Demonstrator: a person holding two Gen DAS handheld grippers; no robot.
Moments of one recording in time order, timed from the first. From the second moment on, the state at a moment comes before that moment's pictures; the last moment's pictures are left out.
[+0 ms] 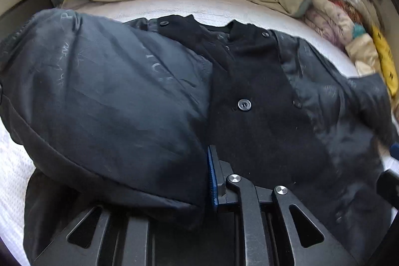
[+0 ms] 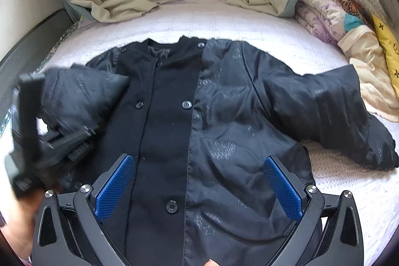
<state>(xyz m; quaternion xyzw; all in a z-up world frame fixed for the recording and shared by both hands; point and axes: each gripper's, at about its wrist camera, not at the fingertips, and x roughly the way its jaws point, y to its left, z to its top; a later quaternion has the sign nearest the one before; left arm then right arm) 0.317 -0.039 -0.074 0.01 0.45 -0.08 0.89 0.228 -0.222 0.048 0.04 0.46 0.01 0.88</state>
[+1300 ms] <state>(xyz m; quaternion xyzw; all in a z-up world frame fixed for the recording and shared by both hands) 0.218 -0.019 -0.075 0.03 0.53 -0.01 0.85 0.255 -0.184 0.044 -0.06 0.53 0.01 0.85</state>
